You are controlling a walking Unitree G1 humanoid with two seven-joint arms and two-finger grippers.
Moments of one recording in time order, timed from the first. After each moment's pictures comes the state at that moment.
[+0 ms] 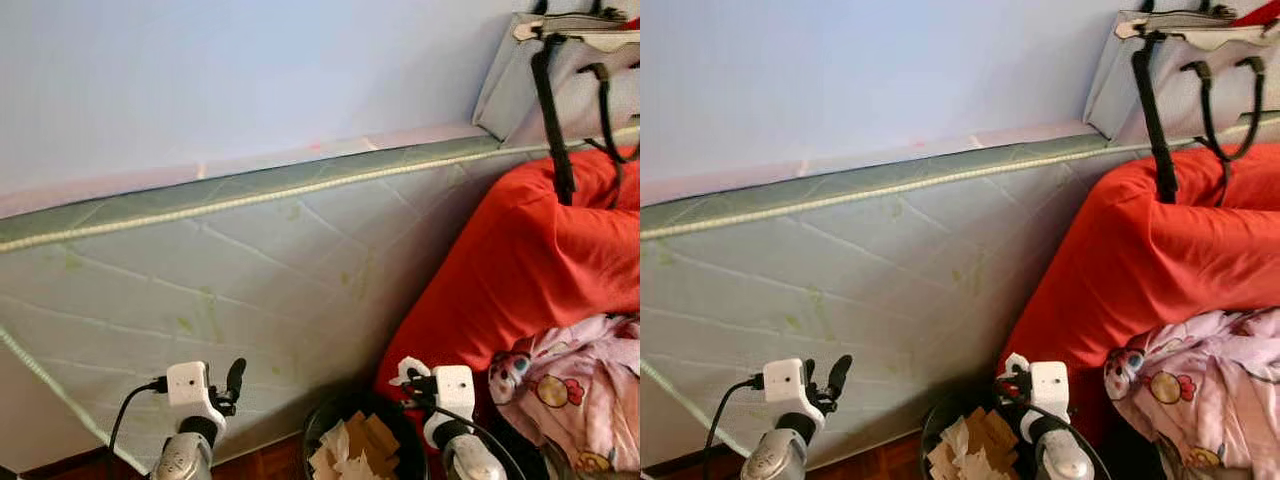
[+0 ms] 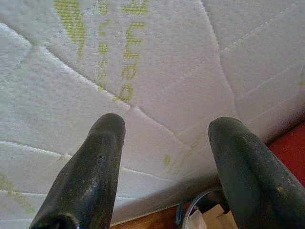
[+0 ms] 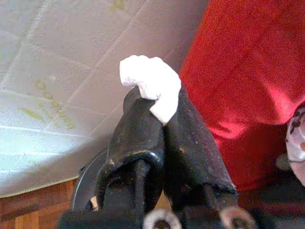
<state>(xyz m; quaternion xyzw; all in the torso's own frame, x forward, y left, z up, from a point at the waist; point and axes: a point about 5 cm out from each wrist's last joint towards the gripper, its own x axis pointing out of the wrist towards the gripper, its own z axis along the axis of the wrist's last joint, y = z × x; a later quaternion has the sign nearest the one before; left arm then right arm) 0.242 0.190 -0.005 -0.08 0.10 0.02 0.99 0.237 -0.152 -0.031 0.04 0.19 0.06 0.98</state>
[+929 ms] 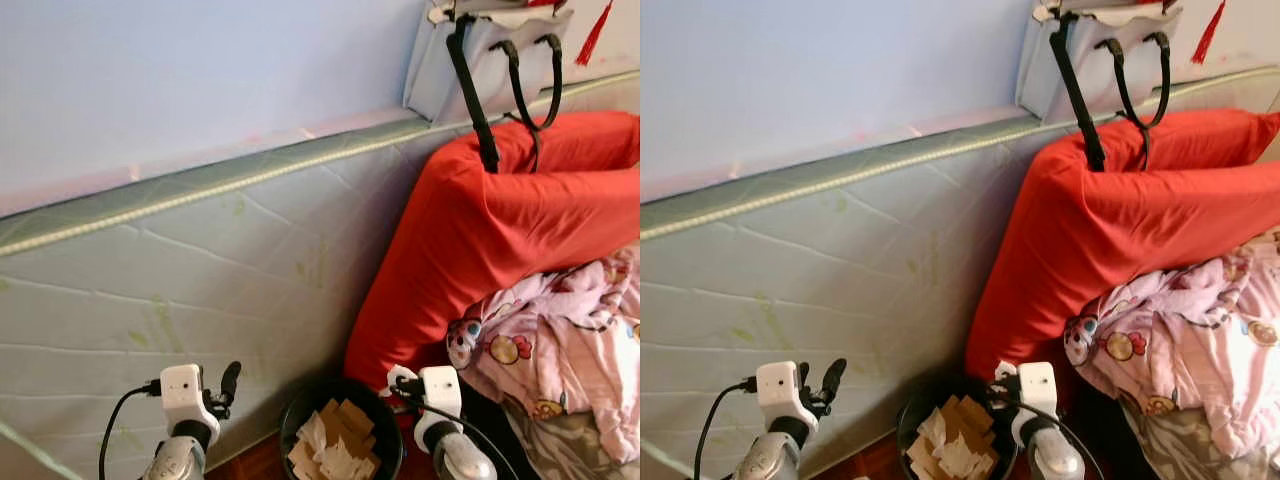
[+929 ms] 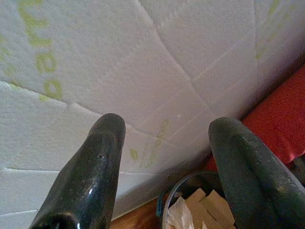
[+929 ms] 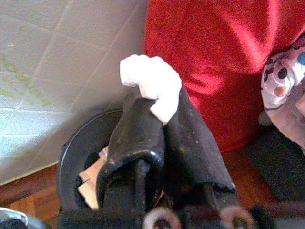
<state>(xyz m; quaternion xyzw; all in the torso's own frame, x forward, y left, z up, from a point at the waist) 0.237 0.196 -0.001 -0.07 0.11 0.02 0.99 0.244 -0.140 -0.034 0.03 0.23 0.09 0.97</state>
